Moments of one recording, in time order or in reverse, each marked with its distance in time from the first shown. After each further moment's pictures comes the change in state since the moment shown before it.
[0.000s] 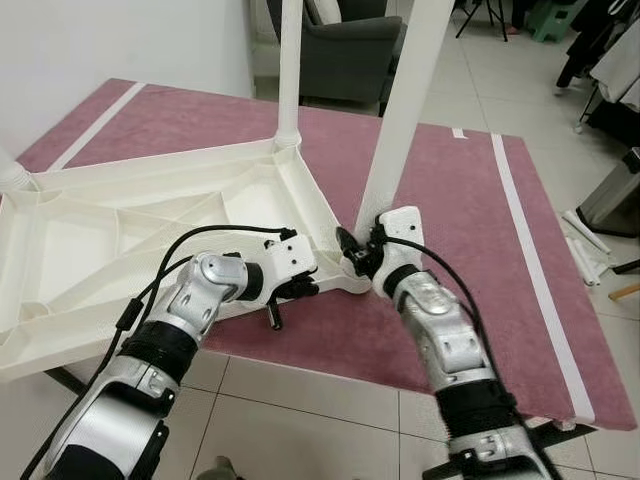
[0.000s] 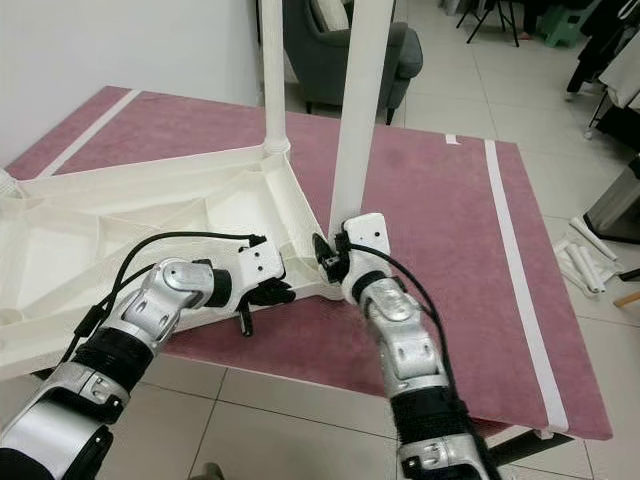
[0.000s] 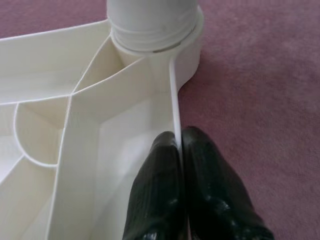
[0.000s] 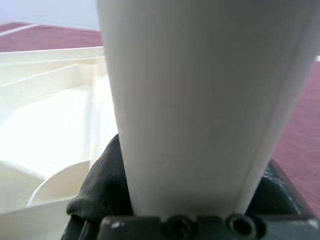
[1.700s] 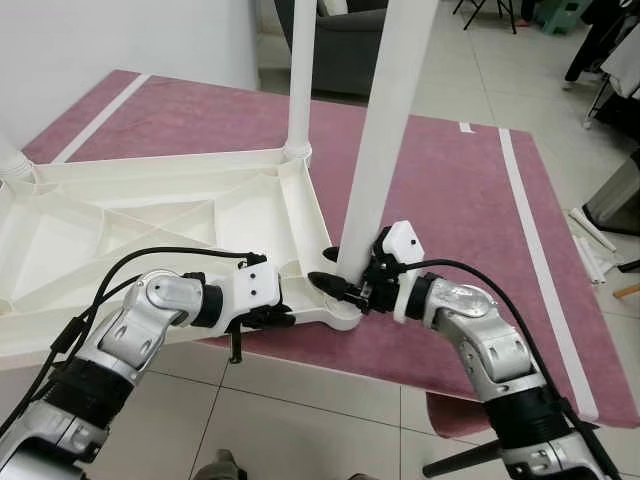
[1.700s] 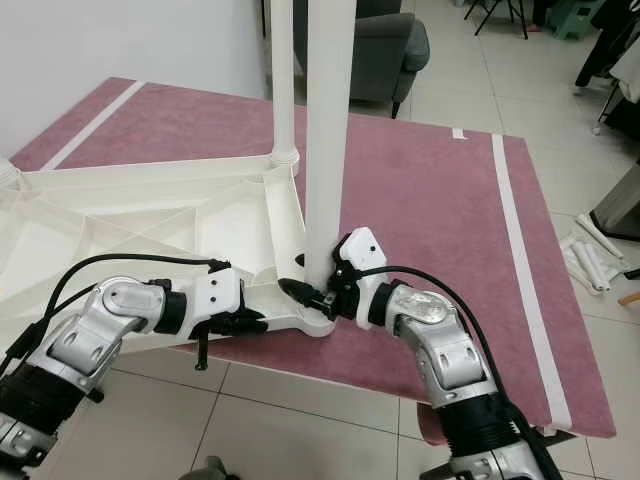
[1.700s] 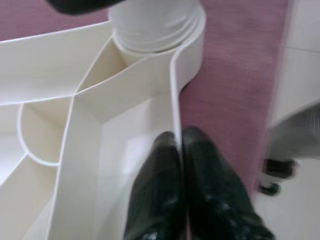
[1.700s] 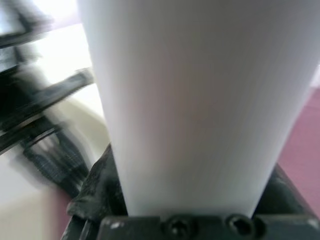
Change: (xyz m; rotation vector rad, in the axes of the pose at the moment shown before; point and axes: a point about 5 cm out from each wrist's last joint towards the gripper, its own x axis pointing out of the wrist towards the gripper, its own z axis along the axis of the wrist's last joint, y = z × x) left arm -0.050 -0.024 -0.012 0.069 -0.013 -0.107; right arm -0.015 0.000 0.016 -0.083 -0.020 0.738
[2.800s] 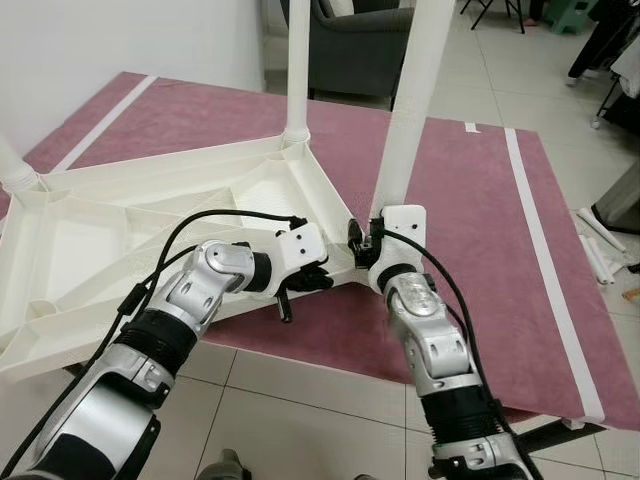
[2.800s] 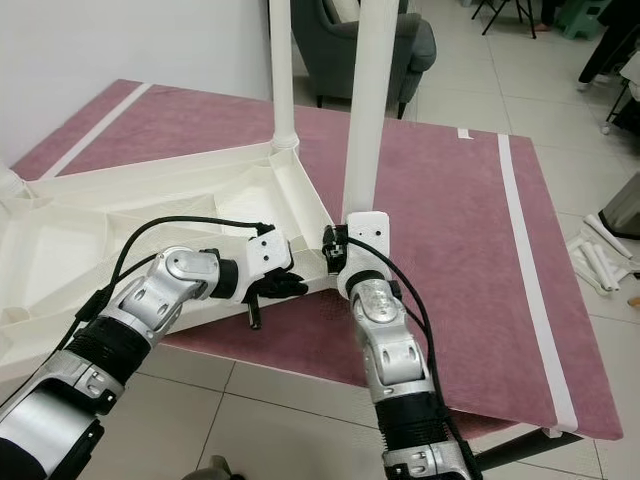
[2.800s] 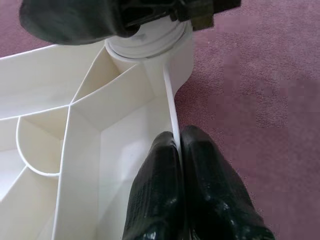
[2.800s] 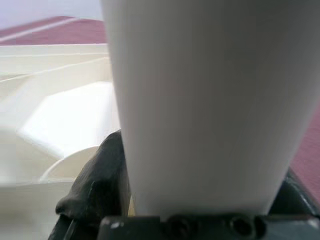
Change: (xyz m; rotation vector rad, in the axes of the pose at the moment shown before) left arm 0.032 0.020 0.024 -0.001 -0.055 0.020; right arm 0.004 -0.012 0.001 0.030 -0.038 -0.495
